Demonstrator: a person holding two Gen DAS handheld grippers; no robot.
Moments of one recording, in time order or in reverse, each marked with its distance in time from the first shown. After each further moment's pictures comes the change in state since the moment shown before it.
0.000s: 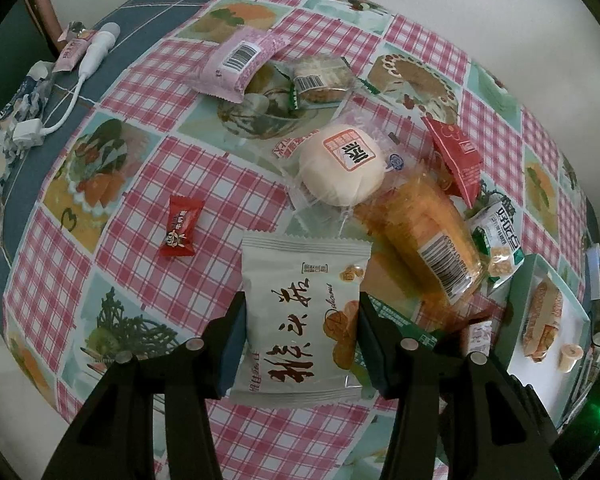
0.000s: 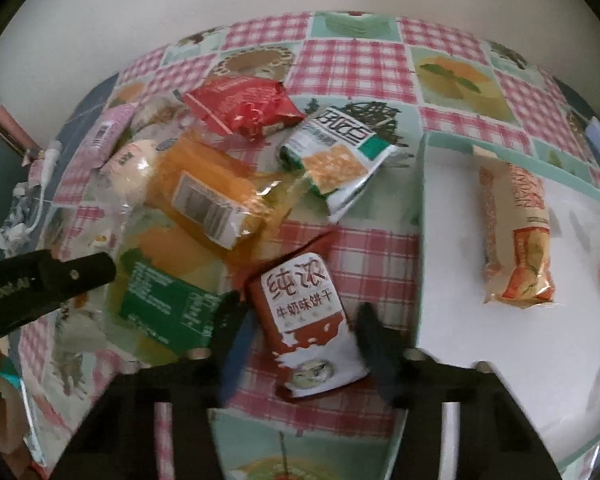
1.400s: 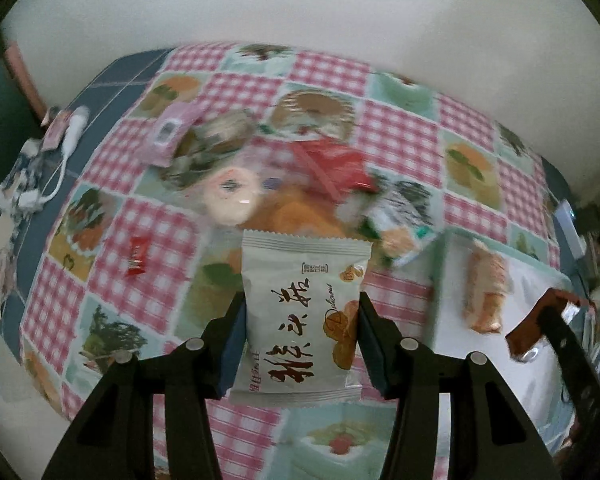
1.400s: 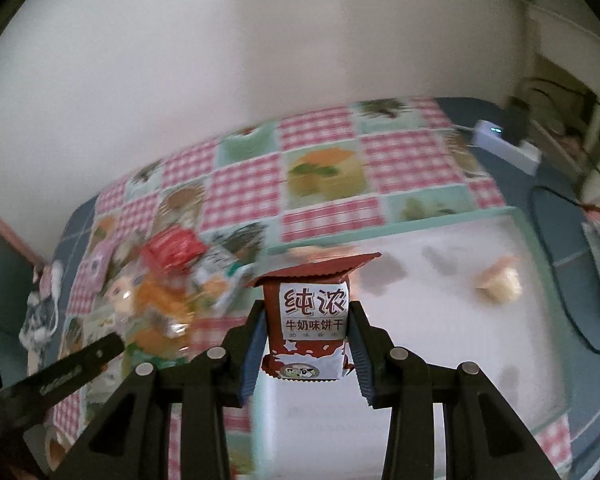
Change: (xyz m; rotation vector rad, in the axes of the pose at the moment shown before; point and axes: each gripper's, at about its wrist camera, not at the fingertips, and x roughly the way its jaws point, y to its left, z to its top) left arm -0.059 -0.093 -0.041 0.198 -0.162 -0.003; right arm -0.110 -0.115 0.001 0.265 -0.273 -0.022
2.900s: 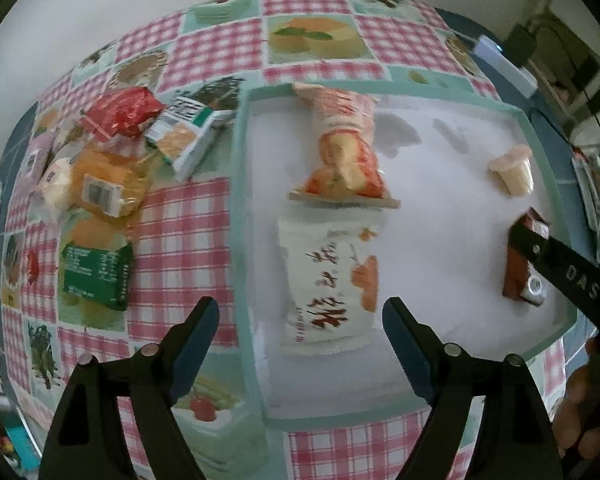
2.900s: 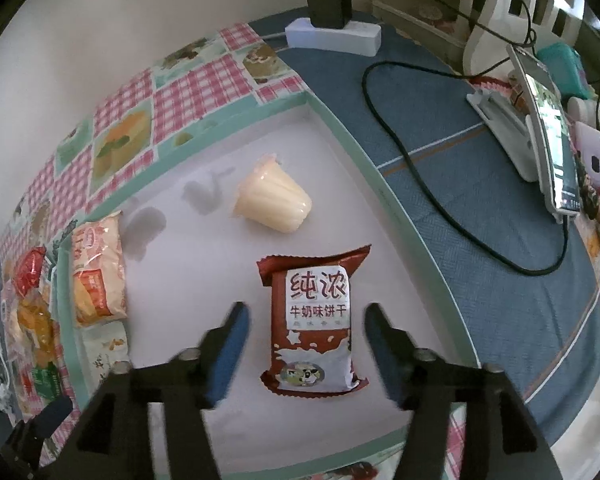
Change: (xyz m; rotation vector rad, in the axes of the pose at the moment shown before) left arm 0.045 -0.134 -0.086 0.345 0.143 -0.017; right arm 0.028 -0.159 -0.032 0.265 0.194 -0.231
